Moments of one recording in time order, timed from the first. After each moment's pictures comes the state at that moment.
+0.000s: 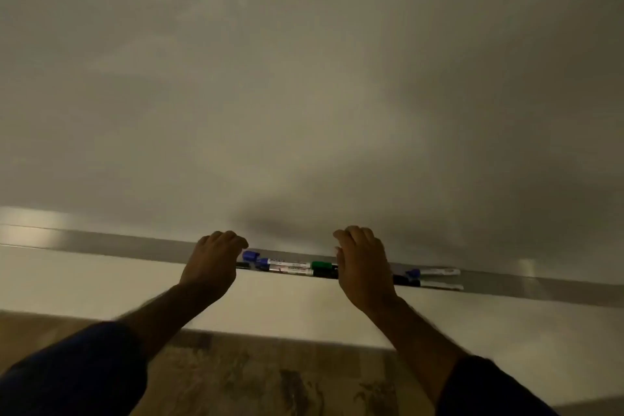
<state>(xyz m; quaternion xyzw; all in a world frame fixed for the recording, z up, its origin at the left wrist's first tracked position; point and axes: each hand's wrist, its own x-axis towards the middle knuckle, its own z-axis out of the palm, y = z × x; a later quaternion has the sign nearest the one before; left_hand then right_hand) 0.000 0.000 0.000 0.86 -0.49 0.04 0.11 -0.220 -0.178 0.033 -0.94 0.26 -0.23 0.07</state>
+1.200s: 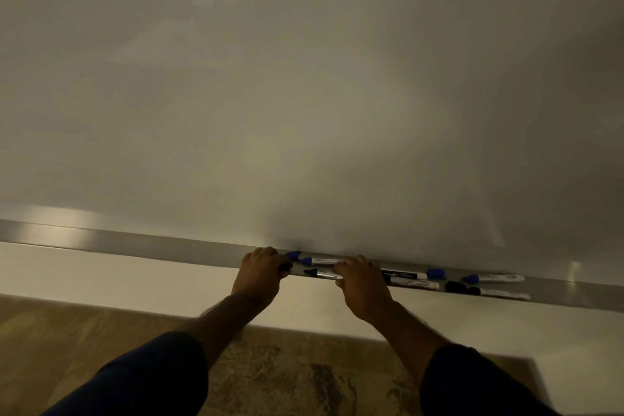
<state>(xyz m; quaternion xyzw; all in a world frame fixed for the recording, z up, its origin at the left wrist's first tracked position) 0.027 -0.006 -0.049 0.86 -0.47 -0.07 0.16 -0.136 -0.154 -0.063 -0.96 0.25 0.00 0.11</state>
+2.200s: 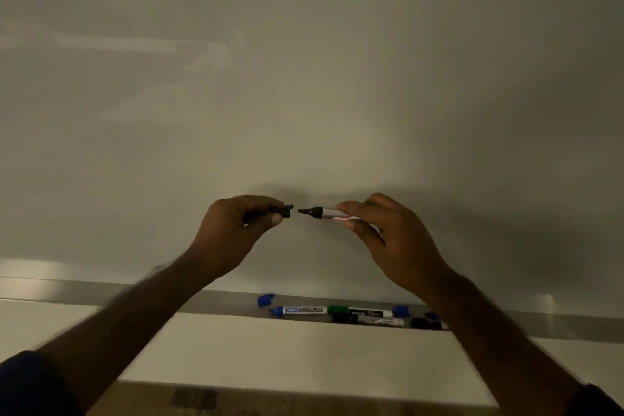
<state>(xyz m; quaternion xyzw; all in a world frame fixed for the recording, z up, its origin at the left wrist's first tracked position) -0.004 -0.018 0.185 0.75 -0.47 -0.05 0.46 -0.201 -0.183 0.190 -0.92 0.11 -0.32 0.17</state>
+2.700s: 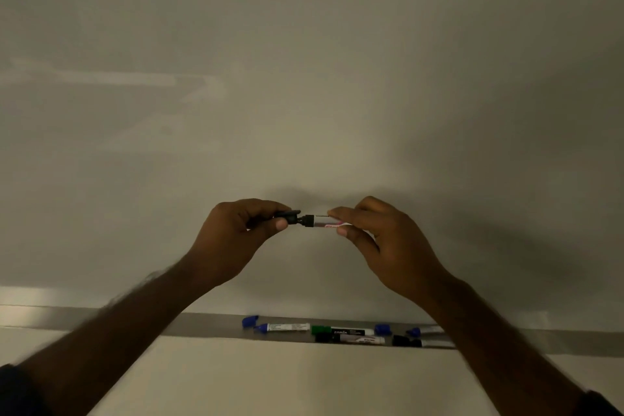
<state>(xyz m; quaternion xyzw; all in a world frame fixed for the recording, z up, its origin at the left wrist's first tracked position) -0.060 -0.022 0.242 0.72 -0.51 -0.03 0.46 -0.242 -0.182 0.236 -0.92 0.09 -0.35 0.14</state>
